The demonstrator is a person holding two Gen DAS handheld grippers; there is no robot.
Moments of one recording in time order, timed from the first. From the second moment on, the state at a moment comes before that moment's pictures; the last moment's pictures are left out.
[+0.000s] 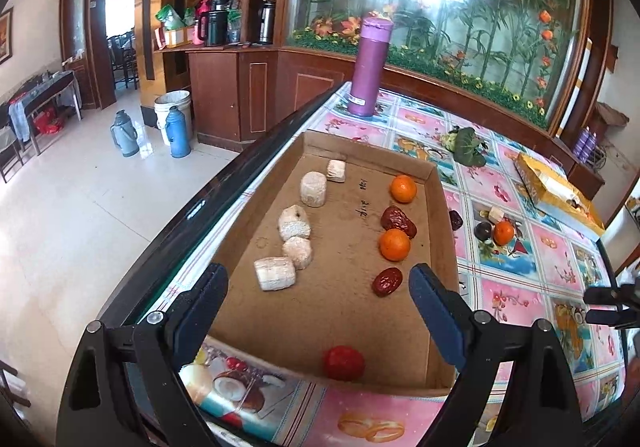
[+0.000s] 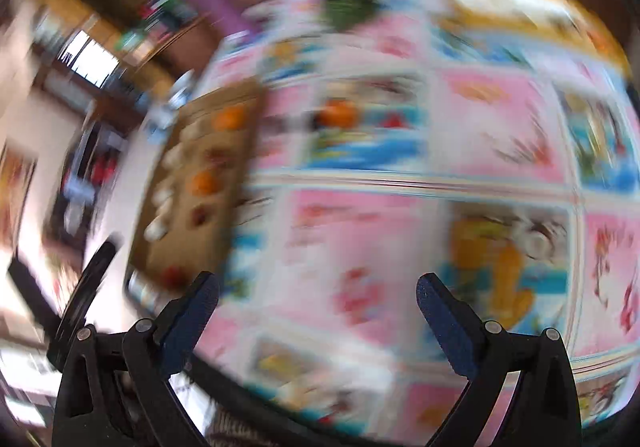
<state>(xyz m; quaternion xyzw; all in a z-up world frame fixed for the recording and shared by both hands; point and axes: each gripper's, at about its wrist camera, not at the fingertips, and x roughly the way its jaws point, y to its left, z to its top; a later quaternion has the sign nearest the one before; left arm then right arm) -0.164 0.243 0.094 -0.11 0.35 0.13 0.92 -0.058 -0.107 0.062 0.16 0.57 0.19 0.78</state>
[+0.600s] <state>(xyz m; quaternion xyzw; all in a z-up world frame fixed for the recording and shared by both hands) -0.100 0.167 0.074 -0.07 0.40 0.02 0.92 0.035 -0.074 0.030 0.12 0.48 0.21 0.84</state>
